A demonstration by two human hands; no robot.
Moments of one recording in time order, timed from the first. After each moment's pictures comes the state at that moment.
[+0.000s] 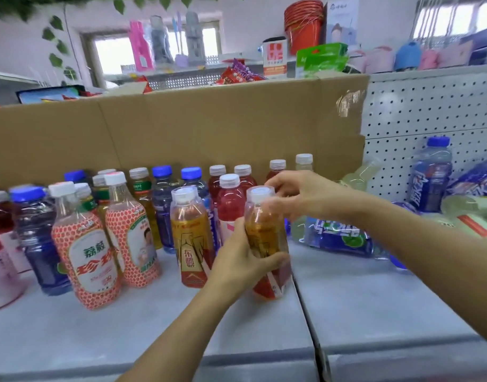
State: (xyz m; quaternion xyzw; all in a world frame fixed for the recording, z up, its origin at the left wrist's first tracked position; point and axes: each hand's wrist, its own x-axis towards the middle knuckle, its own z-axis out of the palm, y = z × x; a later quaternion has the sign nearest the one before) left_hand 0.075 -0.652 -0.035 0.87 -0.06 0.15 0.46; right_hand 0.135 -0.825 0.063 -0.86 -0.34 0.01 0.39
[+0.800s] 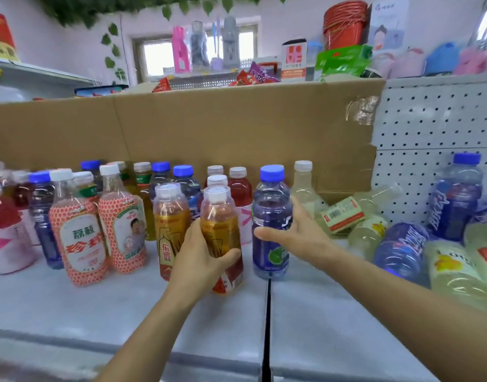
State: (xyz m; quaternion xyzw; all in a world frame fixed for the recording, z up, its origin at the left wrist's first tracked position) left_hand 0.077 -0.661 -0.046 0.86 0.14 0.28 0.40; right_hand 0.180 -0.842 -0.017 -0.76 -0.31 0.00 0.57
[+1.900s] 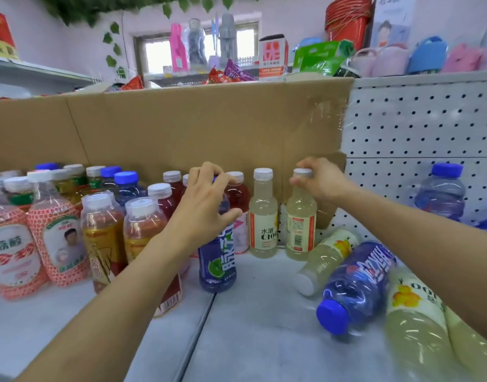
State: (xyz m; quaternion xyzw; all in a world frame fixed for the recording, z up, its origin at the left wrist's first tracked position) left_hand 0.175 -0.733 0.036 0.92 -0.03 0.38 0.04; right_hand 0.345 -0.938 0.062 -0.88 -0.27 -0.14 0.38
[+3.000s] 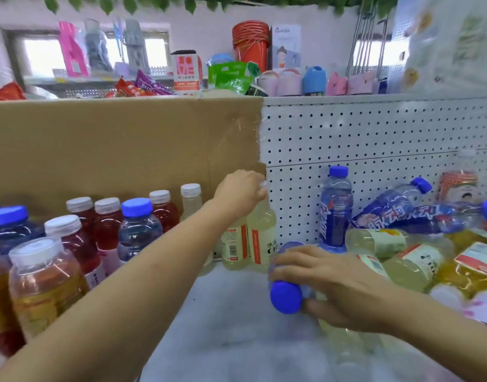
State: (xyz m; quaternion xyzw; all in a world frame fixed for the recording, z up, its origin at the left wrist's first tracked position) left_hand 0.288 -0.868 0.081 0.96 -0.15 0.23 0.09; right_hand 0.183 -1.069 -0.003 -0.88 -0.44 -0.18 0.06
